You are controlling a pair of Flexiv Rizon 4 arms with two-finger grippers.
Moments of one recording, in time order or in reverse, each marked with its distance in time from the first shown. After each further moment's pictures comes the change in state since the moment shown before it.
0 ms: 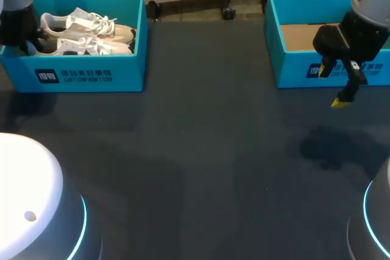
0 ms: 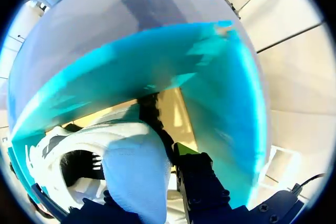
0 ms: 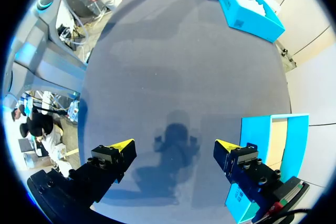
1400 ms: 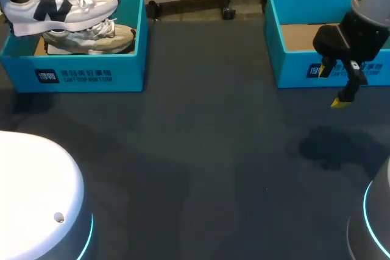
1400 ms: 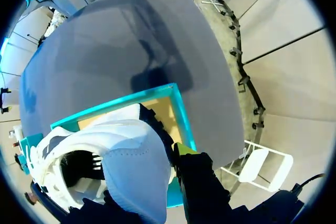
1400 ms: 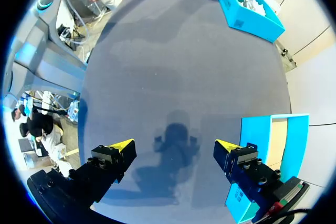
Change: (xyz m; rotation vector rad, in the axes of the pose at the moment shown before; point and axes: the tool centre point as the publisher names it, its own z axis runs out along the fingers) left arm 0.022 -0.005 -0.151 0.007 -0.041 -0.036; right arm 0.000 0.000 0.000 0.000 0.000 0.000
